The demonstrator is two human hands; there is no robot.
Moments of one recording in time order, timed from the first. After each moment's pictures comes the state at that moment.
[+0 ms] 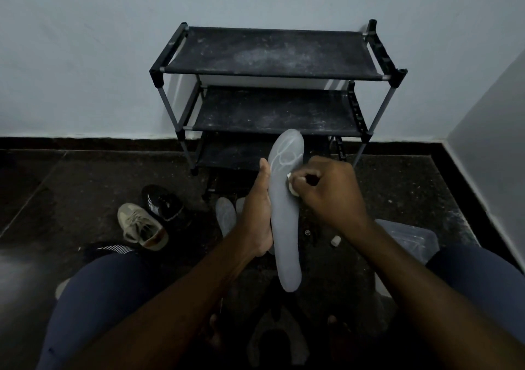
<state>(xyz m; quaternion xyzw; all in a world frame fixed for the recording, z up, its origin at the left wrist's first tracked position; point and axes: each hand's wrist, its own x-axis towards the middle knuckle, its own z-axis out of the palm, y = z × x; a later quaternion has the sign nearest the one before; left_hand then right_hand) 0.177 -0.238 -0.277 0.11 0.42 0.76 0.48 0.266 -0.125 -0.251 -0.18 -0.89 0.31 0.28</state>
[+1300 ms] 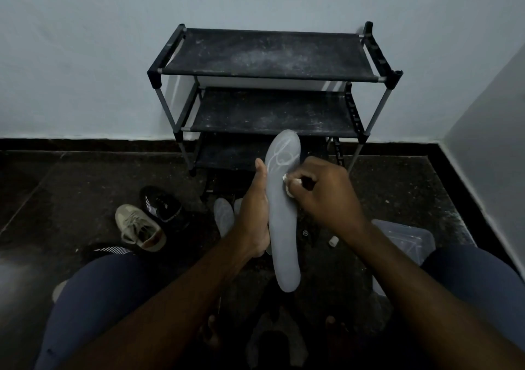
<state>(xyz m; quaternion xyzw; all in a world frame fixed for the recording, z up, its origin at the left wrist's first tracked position) 0.173 -0.233 -0.281 0.10 0.48 0.75 0.44 0.268 -0.125 -0.254 -0.14 -0.90 0.31 0.27</state>
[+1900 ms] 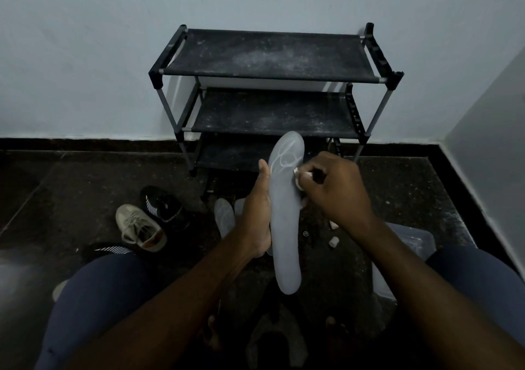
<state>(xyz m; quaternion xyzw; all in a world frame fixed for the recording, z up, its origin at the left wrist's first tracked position) 0.175 -0.229 -0.276 0.06 0.48 0.75 0.45 0.270 -0.110 -0.254 -0.19 -0.90 0.29 0.28</state>
